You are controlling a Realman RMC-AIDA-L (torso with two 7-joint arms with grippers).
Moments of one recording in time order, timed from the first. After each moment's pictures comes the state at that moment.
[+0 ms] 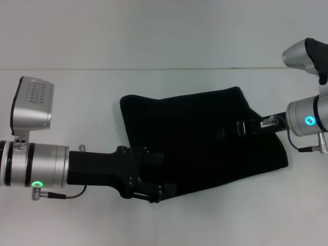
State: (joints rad) left arm -0.68 -2.12 0.48 0.55 2.30 1.67 -1.34; right arm 0.89 2.00 -0.85 -0.37 -2.29 -1.06 2.27
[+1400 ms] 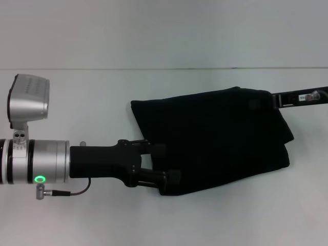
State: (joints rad) left arm -0.68 -2.13 0.46 0.54 2.25 1.67 -1.43; right arm 0.77 1.94 -0.84 -0.62 -2.19 -1.21 2.18
